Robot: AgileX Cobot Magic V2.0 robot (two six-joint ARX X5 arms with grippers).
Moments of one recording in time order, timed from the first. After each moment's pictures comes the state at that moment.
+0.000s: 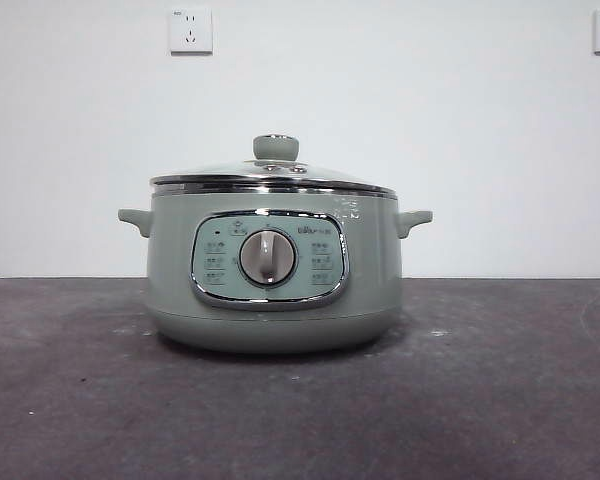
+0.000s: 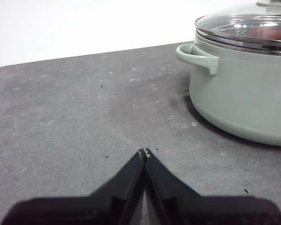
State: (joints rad) left arm -0.04 0.00 0.02 -0.18 0.11 0.08; right arm 0.03 0.31 0.60 -0.27 -0.36 -0.11
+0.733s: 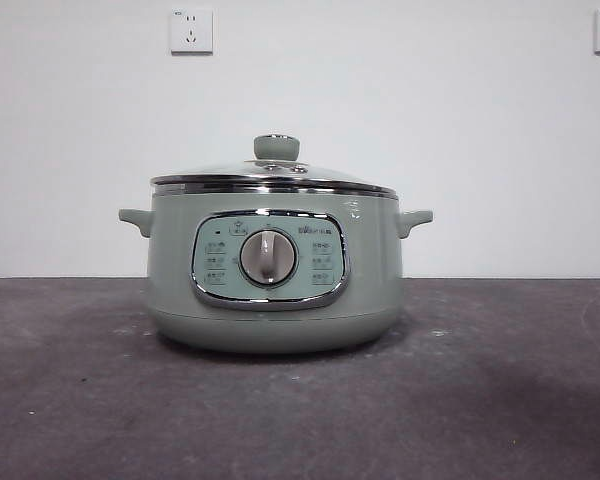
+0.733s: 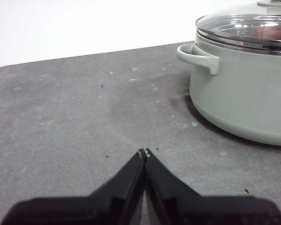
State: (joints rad) left arm -0.04 0.00 0.02 -0.18 0.11 0.08; right arm 0.03 0.01 0.03 -0.13 -0.21 0.01
